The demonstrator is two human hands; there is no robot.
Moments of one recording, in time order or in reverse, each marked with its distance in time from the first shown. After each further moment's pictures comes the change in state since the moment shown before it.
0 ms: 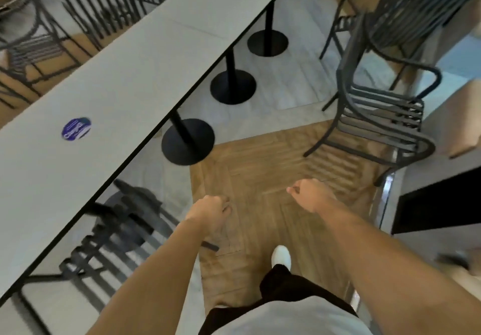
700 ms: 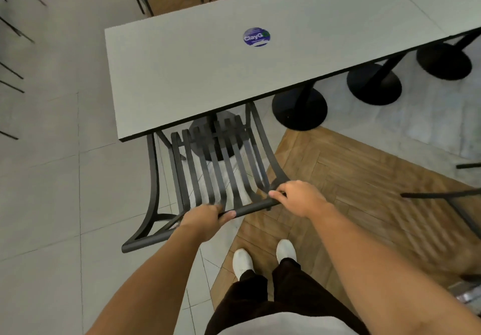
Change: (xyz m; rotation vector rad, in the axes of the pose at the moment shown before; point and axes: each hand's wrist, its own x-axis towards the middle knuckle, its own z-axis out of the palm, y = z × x) left_hand -0.262 -0.255 0.159 -0.398 0.035 -0.507; right_hand -0.084 -0.311 0.193 -0.439 -0.270 -0.727
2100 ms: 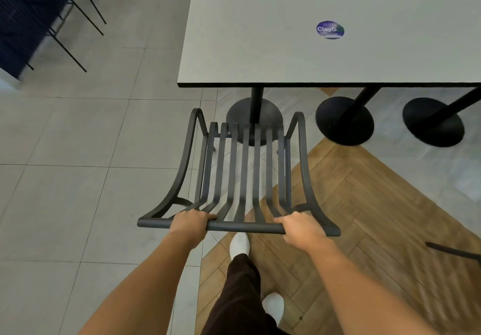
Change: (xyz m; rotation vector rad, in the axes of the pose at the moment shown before) left_hand -0.096 -0.054 0.149 0.191 0.060 -0.272; right_hand -0.071 -0.034 0.114 -0.457 -0.193 -0.210
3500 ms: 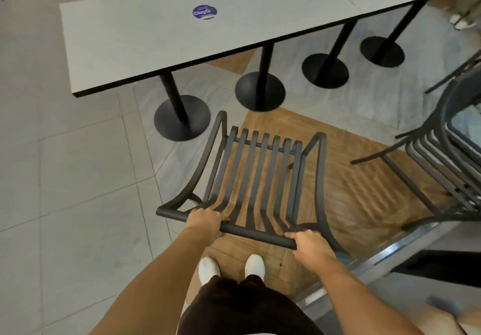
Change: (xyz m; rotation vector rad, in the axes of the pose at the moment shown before) left_hand -0.069 0.194 0.034 0.263 -0.044 0.423; right_hand -0.235 0.047 0.190 0.423 0.027 0.476
